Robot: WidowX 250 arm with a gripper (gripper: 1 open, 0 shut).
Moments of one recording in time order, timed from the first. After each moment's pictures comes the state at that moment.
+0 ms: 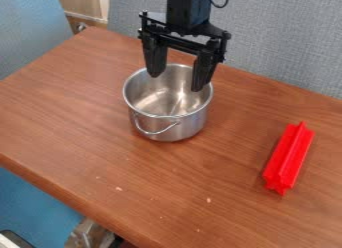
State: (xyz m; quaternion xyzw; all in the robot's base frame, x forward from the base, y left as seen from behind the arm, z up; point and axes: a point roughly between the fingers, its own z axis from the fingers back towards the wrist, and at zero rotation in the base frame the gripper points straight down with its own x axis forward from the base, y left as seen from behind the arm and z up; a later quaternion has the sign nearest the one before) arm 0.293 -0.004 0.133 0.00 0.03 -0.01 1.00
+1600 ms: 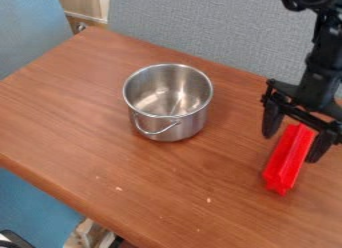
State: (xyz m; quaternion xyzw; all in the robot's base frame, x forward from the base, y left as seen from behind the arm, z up) arm 0.324 -0.140 0.060 0.02 0.05 -0.11 0.99
